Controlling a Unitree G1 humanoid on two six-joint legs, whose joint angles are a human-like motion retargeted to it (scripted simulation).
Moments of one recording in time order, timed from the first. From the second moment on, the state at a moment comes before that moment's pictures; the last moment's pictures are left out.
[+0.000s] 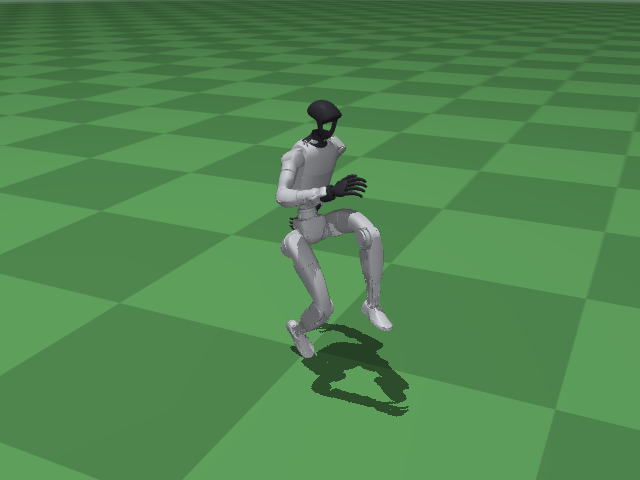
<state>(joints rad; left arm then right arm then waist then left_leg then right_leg) 0.40 0.21 -0.41 1.20 0.18 0.03 -0.45 -0.60 -0.77 0.14 -0.04 -0.06 -0.06 -0.22 0.24 0.00 0.52 -1.53 -0.09 0.09 1.63 0.19 -0.08 -0.33 0.11 0.01 1.37 -0.04 0.26</state>
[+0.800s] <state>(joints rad) 0.12 0.70 -1.04 0.82 0.37 -0.36 -0.23 0.15 -0.86 0.71 0.40 -0.13 -0.28 -0.18 -0.06 -0.01 0.52 -1.57 0.13 0.23 2.13 -0.75 0.26 -1.57 0.20 0.04 2.27 -0.57 0.13</state>
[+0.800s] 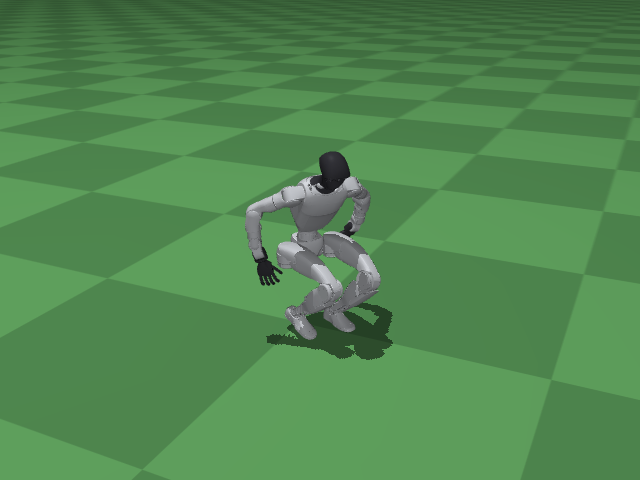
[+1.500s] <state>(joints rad) -0.18 0.35 -0.32 0.96 -0.12 -0.09 -0.08 0.00 -0.61 0.29 0.99 0.01 -0.03 0.23 -0.02 -0.07 0.12 -0.54 0.18 0.13 1.20 -0.07 -0.17 -0.56 -0.18 -0.09 1.19 -0.04 0.25</state>
